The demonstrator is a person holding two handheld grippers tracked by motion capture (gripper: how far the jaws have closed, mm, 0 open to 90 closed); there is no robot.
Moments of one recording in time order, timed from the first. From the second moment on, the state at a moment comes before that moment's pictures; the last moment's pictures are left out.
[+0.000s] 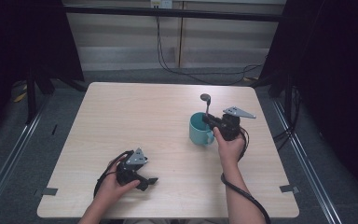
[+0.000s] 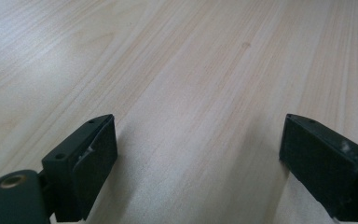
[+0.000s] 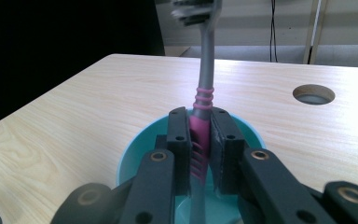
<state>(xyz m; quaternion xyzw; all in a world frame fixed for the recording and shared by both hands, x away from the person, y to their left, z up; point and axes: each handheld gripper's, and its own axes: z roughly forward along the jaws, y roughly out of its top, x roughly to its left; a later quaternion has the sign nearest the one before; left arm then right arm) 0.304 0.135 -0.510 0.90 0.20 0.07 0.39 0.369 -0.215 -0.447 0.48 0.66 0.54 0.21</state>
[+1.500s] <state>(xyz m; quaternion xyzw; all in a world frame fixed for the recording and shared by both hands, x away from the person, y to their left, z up) 0.303 0.135 -0.510 0.90 0.20 0.07 0.39 0.359 -0.226 -0.446 0.48 0.67 0.52 0.22</state>
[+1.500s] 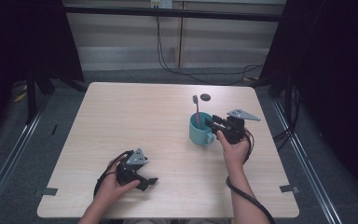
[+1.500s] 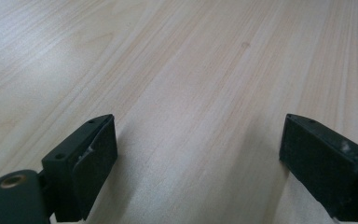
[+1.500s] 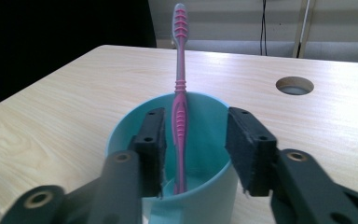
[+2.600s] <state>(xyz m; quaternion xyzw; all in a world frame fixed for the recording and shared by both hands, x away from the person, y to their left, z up) 0.303 0.135 -0.510 0.90 0.20 0.07 0.39 0.336 -0.235 -0.417 0.46 0.71 0.49 0.22</state>
